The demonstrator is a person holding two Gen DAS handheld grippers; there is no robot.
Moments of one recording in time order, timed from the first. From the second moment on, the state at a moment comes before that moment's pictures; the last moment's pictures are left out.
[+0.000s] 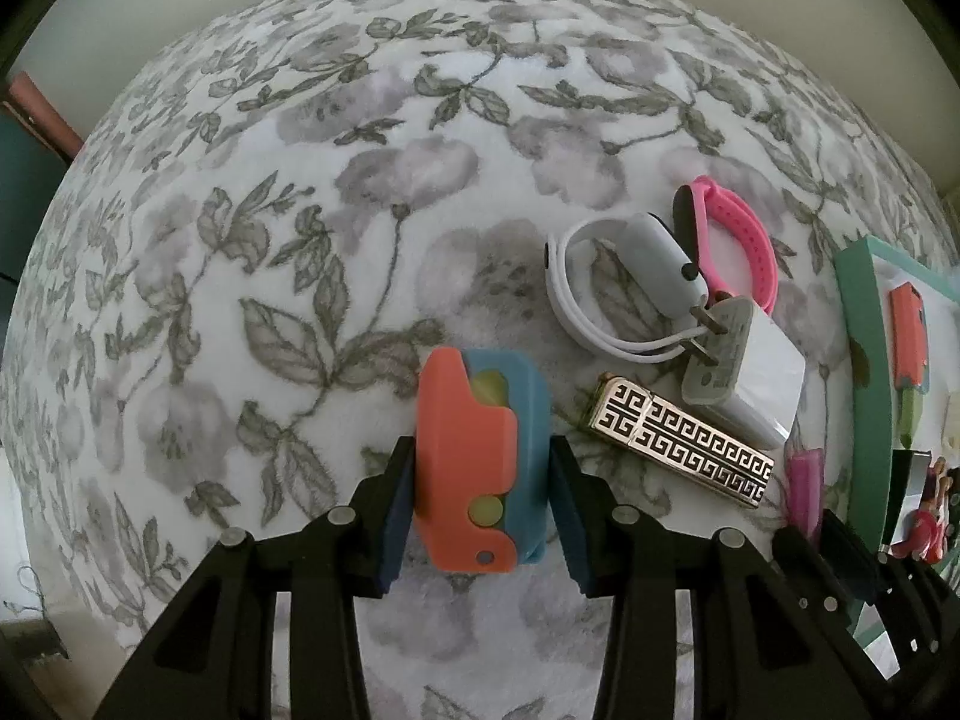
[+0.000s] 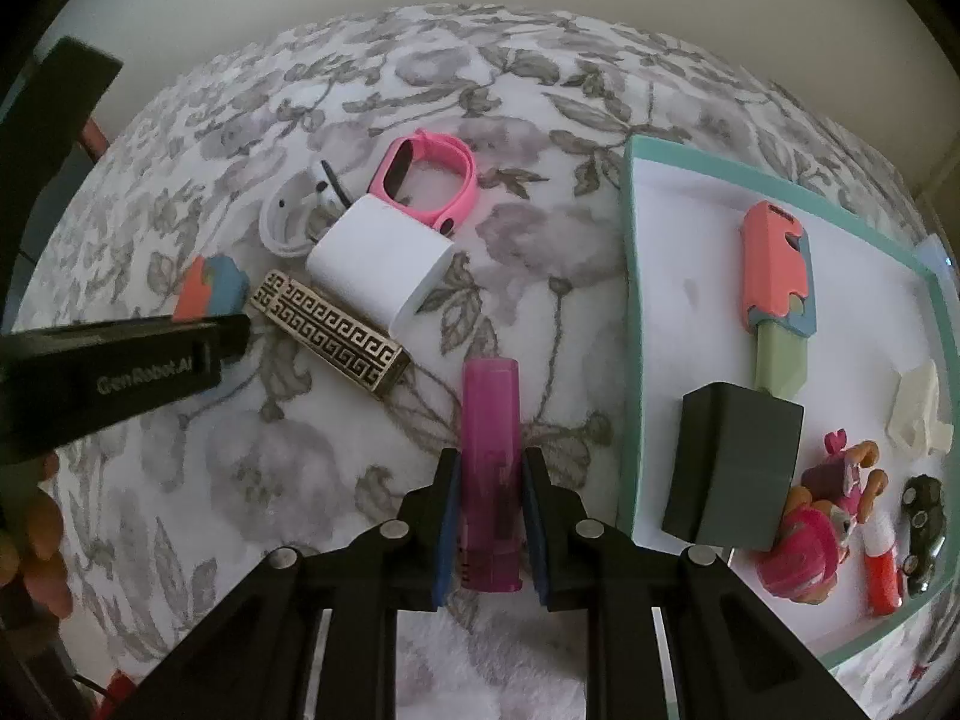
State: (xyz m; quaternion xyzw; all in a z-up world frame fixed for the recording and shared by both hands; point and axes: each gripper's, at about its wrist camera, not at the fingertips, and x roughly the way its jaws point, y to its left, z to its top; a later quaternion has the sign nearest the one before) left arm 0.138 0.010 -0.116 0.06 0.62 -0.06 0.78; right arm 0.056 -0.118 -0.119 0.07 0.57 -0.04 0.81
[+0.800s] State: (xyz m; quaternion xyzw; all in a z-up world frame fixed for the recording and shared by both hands) left arm 0.126 0.000 -0.010 0.02 0.51 -0.09 0.85; right arm 0.046 -0.162 -0.047 0.12 0.49 -0.06 0.86
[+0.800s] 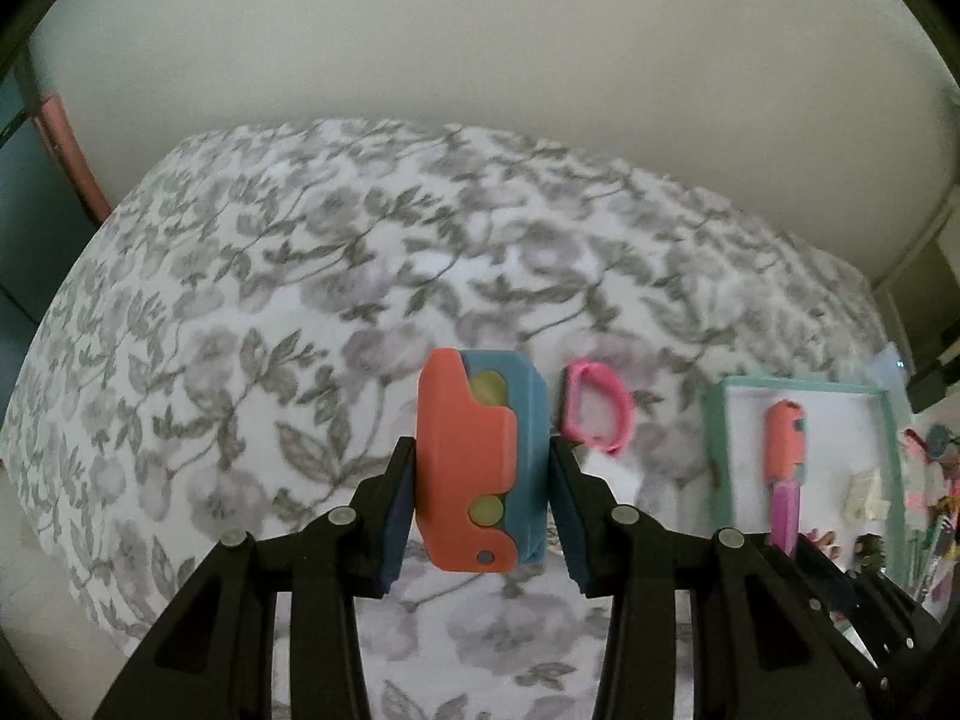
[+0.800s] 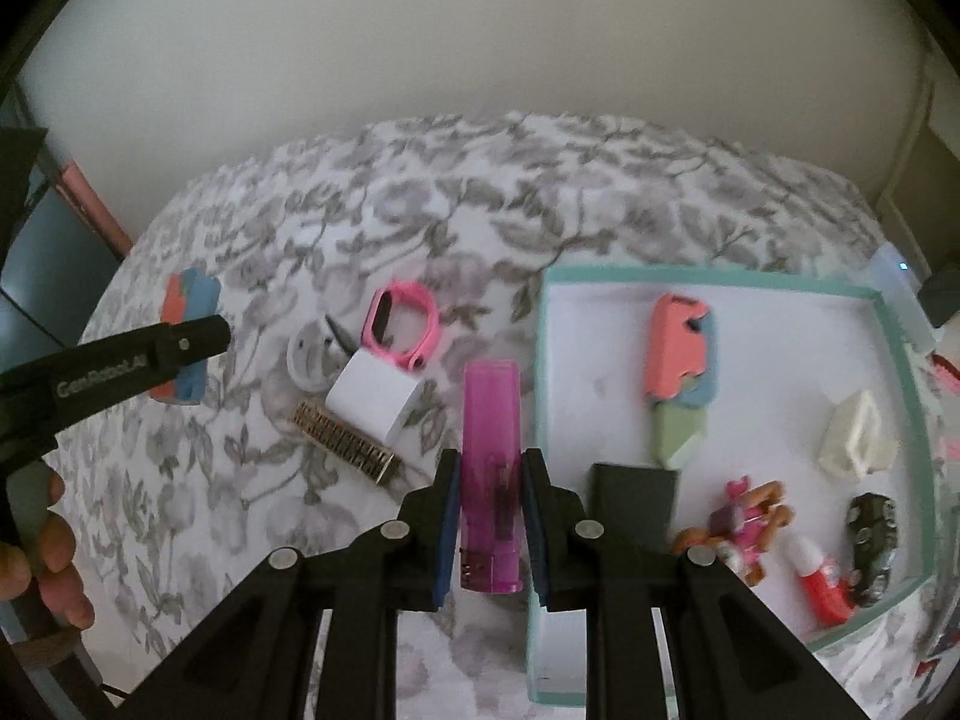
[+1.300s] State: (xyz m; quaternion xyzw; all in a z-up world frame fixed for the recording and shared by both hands) left arm 0.114 -0.093 -0.021 0.04 0.53 -0.18 0.83; right arm 0.023 -0.250 -0.050 0.19 0.48 -0.13 0.85
